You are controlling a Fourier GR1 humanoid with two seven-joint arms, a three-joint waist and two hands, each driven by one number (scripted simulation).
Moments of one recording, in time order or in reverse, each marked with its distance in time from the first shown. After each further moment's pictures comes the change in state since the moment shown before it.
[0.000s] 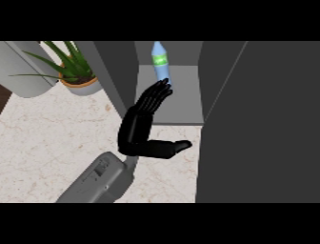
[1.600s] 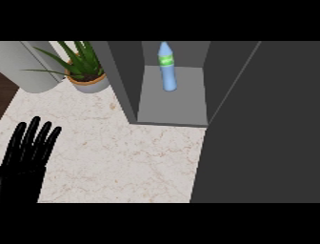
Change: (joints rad) left arm 0.654 0.470 0.237 -0.602 0.237 -0.218 0.042; right arm -0.177 -0.343 0.288 -0.019 0.102 0.139 0.085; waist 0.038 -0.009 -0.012
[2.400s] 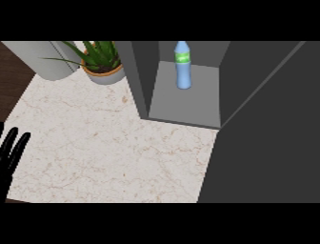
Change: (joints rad) left arm 0.099 0.135 0.120 -0.033 0.096 -0.186 -0.001; right arm -0.143 0.053 0.049 0.014 -0.042 -0.053 0.145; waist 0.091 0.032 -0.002
